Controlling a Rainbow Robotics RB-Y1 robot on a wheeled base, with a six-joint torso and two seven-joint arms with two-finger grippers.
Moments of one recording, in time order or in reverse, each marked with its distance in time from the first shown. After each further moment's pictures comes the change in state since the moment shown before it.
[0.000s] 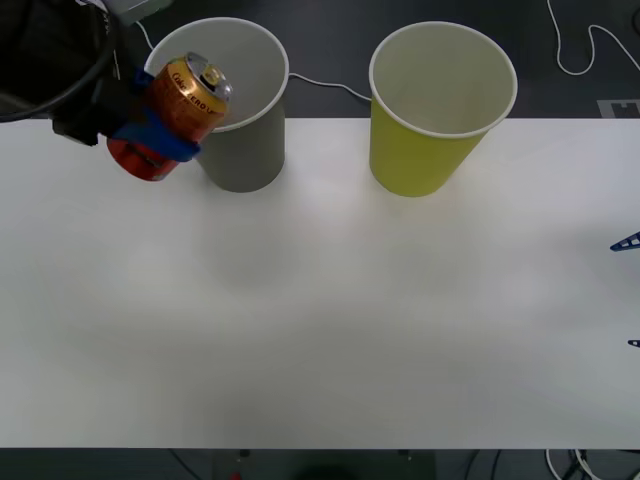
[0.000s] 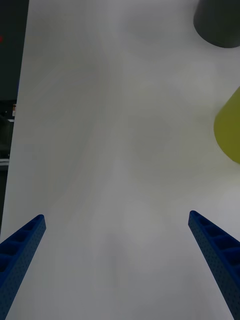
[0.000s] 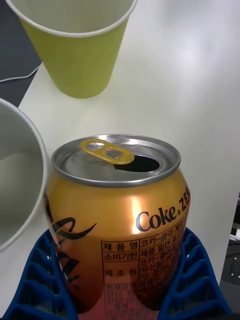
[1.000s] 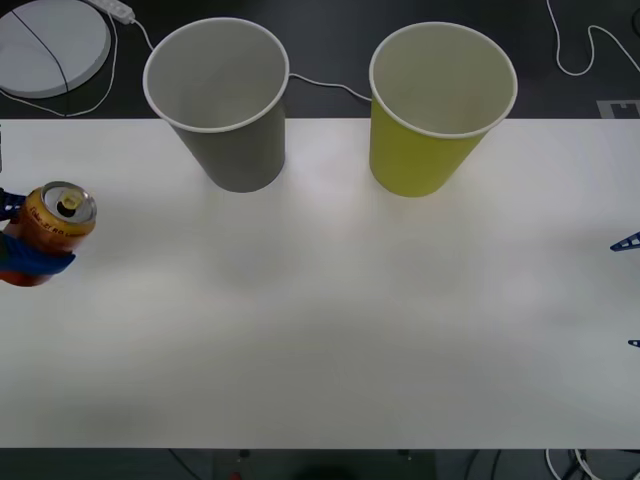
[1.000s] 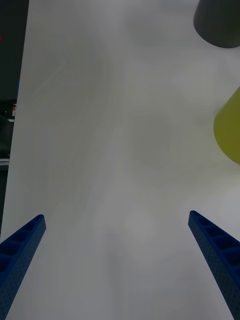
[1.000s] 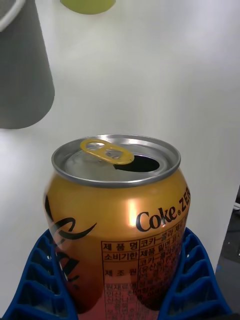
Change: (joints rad) right arm 0.000 0.000 0.000 0.000 0.000 0.000 0.000; left arm 0.795 -0.021 0.558 -0.042 0.021 0.019 -0.517
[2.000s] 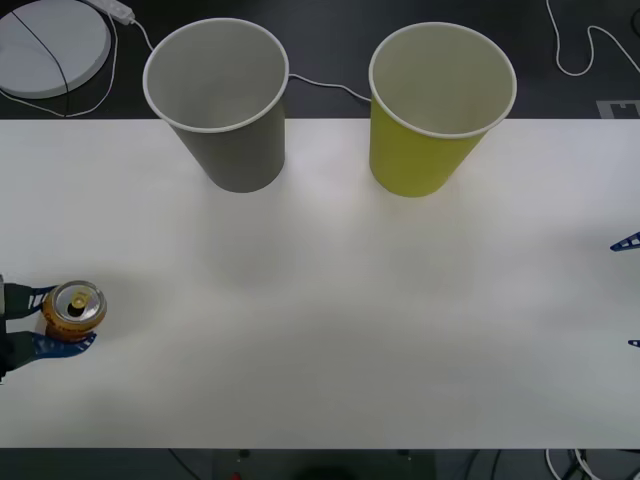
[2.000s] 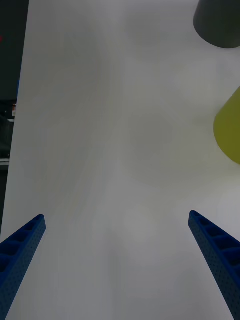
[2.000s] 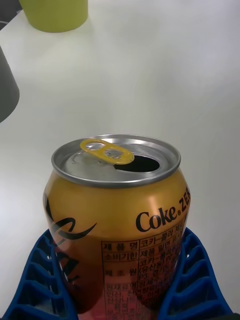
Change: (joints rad) right arm 0.000 0.000 0.000 0.000 0.000 0.000 0.000; left arm 0.286 -0.235 -0.017 0.283 0.146 0.174 -0.749
